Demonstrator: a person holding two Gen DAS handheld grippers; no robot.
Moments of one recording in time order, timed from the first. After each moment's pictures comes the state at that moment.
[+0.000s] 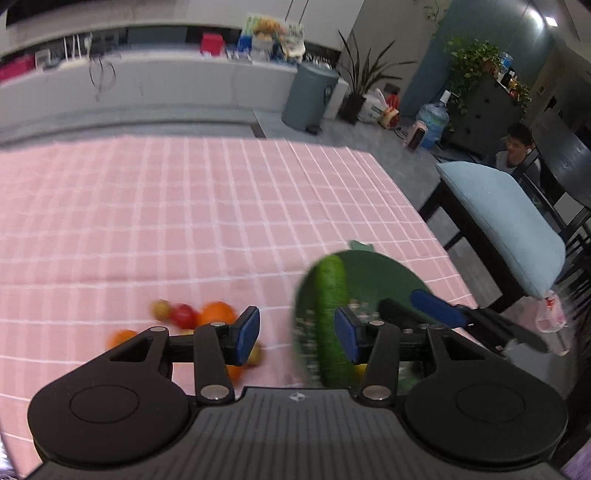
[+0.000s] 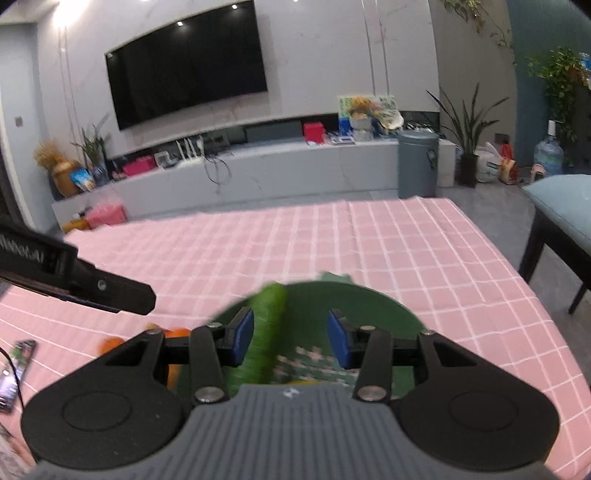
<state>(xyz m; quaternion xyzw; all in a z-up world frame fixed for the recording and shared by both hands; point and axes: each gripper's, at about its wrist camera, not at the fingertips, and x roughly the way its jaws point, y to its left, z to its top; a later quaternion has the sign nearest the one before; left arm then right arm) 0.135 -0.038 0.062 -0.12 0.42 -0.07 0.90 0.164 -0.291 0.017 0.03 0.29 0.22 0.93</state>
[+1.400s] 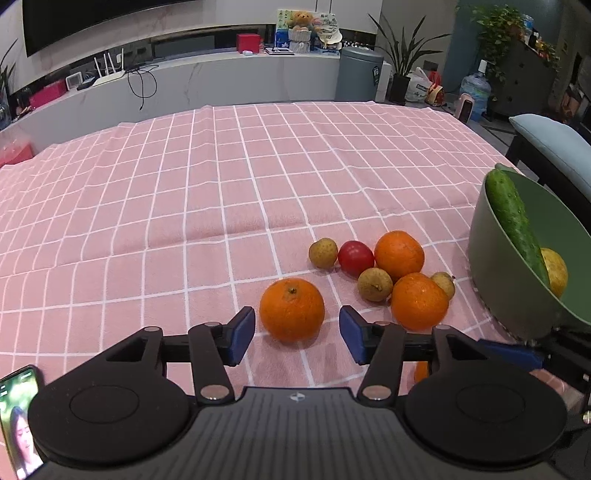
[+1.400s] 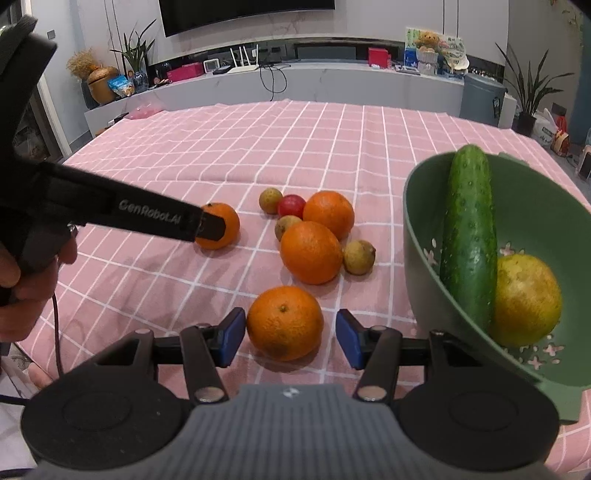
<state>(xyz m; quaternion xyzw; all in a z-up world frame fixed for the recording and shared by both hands) 0.115 0.044 -0.033 -0.03 0.43 -0.01 0.90 0.104 -0.166 -0.050 -0.06 0.40 0.27 0.87</state>
